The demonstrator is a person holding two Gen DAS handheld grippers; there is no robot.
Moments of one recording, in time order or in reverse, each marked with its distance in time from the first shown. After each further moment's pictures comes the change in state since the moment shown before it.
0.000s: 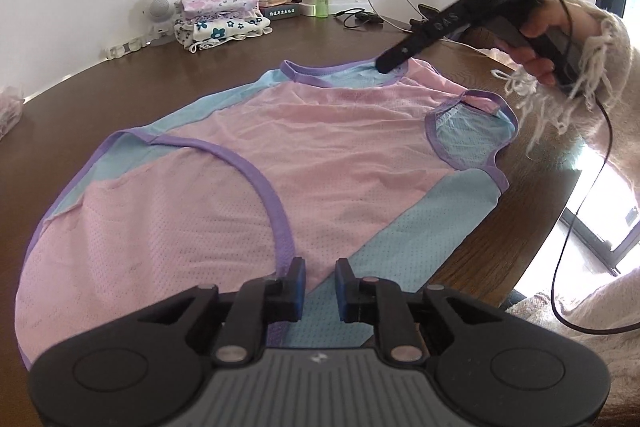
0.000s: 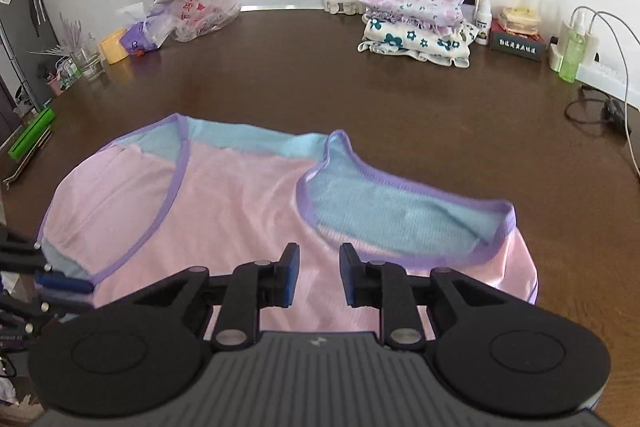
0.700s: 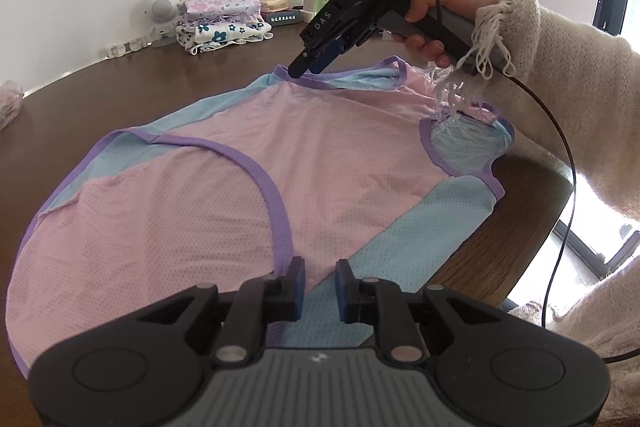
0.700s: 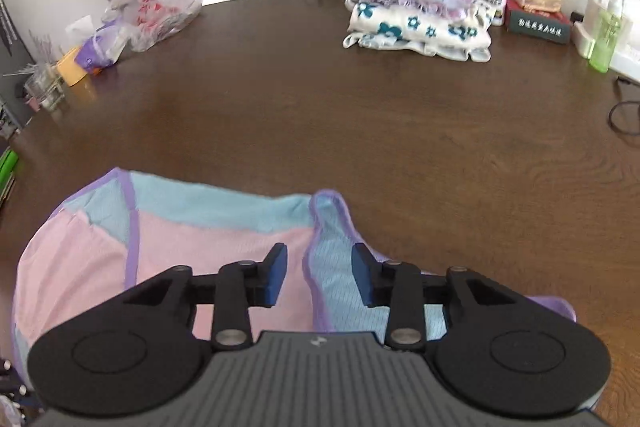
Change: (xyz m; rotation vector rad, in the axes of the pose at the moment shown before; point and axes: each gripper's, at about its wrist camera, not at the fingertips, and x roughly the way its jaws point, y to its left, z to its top) left arm -0.002 0.004 -0.005 -0.038 -0.029 -0.023; right arm 0.086 -0.009 0.064 0.116 0.068 -0.017
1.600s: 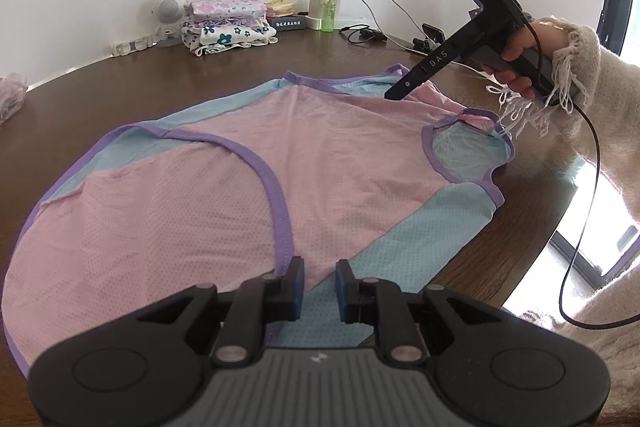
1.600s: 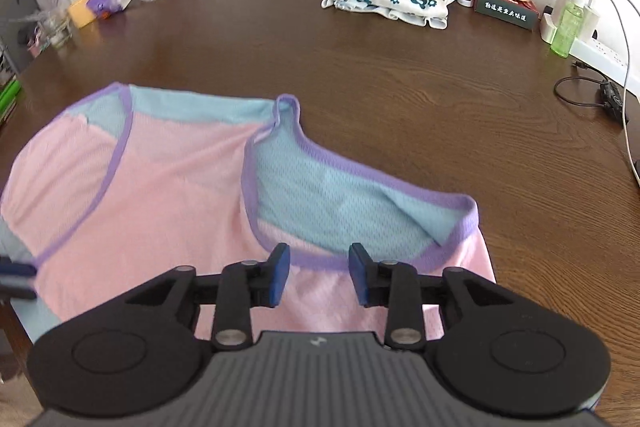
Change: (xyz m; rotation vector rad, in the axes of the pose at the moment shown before) left arm -0.002 0.002 -0.003 -0.027 -0.022 -0.003; right arm -0.055 -0.040 -0.068 -0.143 0.072 -0.044
